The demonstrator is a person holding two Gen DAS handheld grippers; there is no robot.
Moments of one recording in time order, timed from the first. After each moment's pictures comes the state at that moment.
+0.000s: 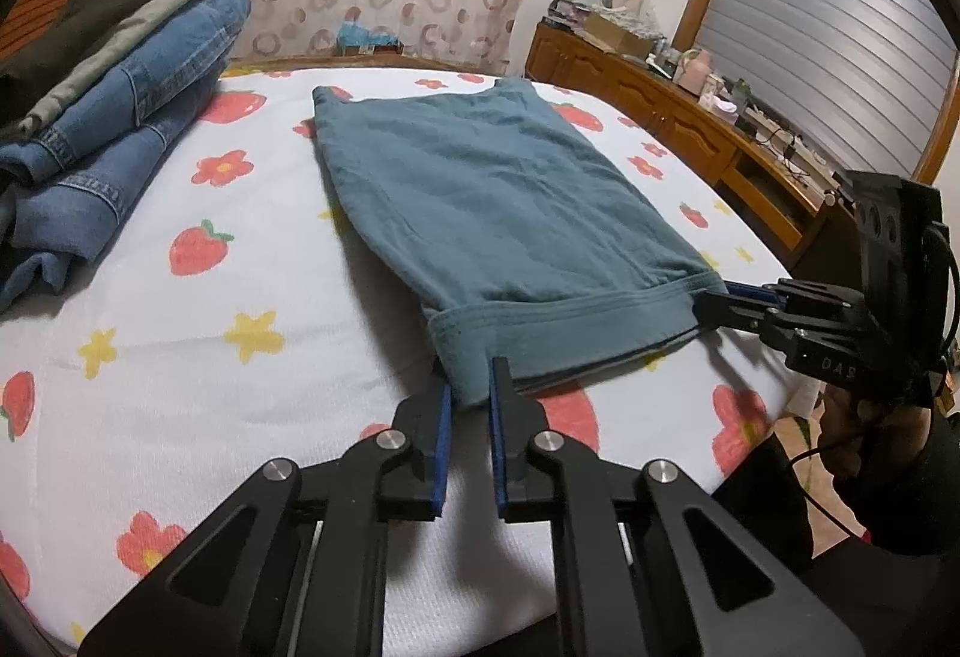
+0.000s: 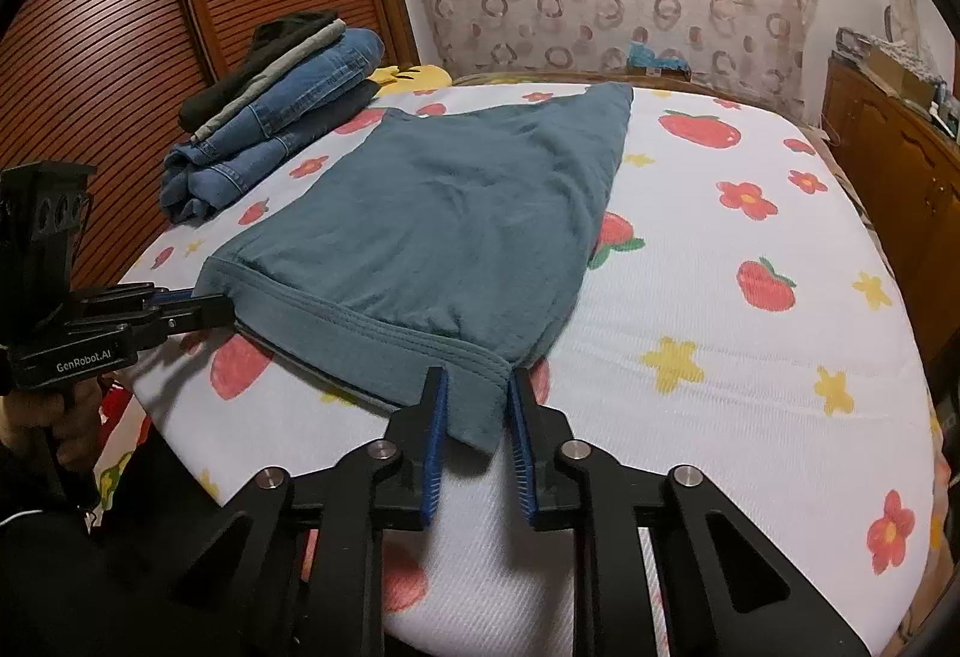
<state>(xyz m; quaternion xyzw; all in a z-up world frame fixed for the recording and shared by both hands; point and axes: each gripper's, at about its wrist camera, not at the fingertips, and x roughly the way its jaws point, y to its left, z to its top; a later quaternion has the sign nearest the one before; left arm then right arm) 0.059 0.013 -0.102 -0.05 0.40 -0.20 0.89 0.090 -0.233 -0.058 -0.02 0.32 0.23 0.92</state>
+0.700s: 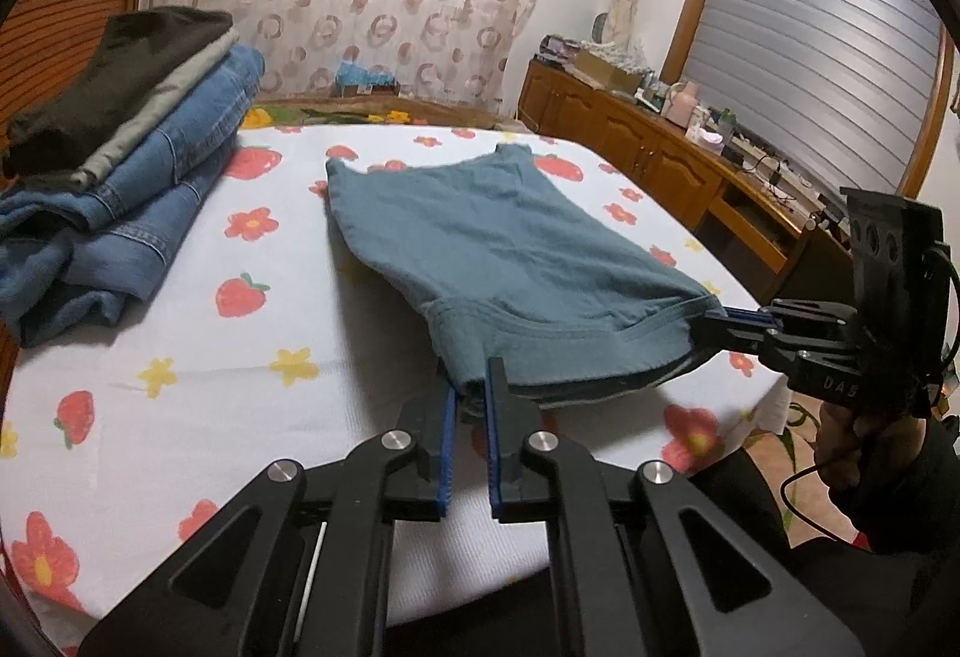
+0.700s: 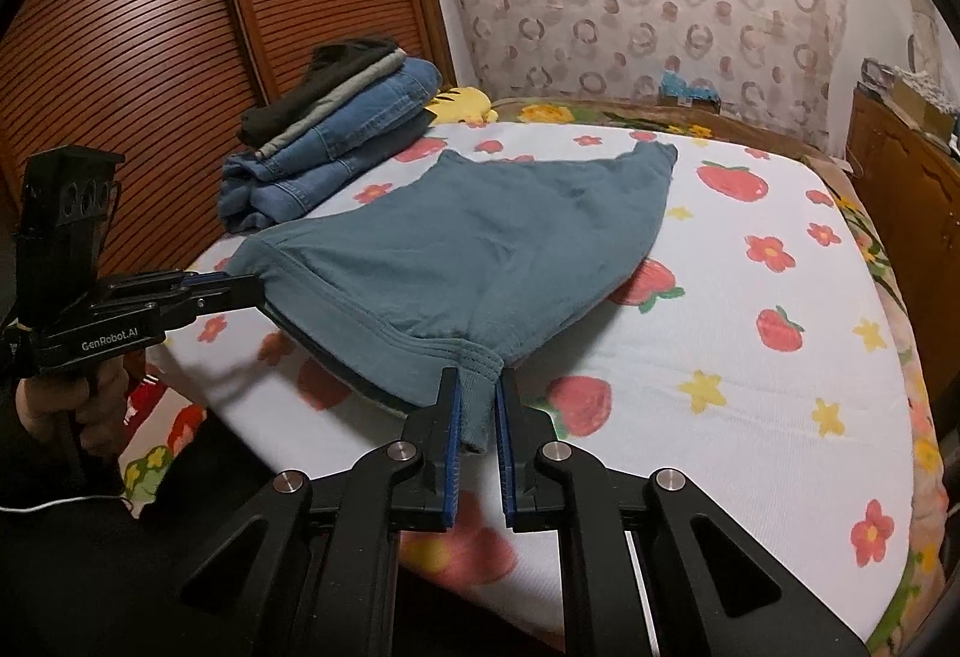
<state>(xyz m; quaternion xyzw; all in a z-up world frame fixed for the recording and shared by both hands) 0.030 0.031 -0.063 -0.05 0.35 -0.20 0.91 0.058 -0.227 -0.030 -0.03 0.29 0.26 0.92</state>
